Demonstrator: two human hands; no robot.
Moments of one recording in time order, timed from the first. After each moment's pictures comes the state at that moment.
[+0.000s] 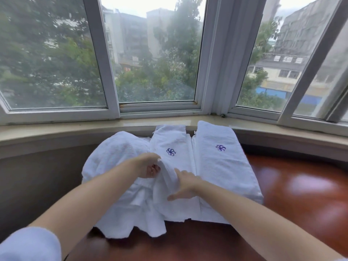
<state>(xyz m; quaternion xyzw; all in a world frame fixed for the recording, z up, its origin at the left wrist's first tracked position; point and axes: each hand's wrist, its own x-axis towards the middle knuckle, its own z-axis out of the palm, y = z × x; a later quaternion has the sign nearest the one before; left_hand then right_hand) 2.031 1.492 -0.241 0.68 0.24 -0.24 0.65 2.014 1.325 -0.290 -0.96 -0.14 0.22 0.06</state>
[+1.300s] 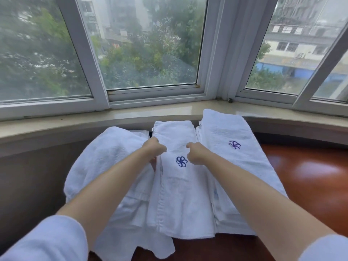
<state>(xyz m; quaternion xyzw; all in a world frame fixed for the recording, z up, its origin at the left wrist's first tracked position) 2.147 1.503 -0.280 0.90 0.13 -0.15 0.39 2.137 1.327 -0.280 -0.97 -0.06 0.17 0.15</state>
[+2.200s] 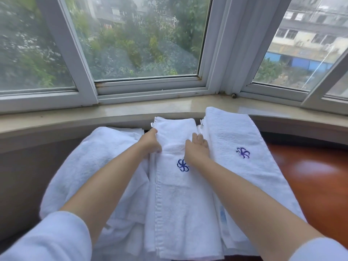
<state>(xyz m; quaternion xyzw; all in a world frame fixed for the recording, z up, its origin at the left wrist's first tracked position) 2.213 1.512 -0.296 0.93 0.07 -0.16 0.33 2.198 1.344 -0.326 -1.00 -0.02 0.06 0.01</state>
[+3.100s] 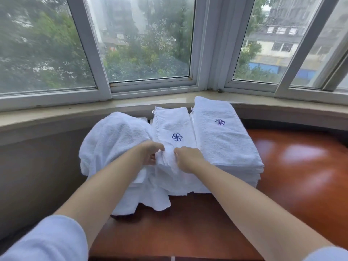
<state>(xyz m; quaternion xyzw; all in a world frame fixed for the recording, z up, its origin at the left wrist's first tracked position) 2.019 1.485 -0.261 0.79 0.22 -0.24 0.53 2.004 1.340 -0.291 -0.98 -0.15 0.09 0.01</state>
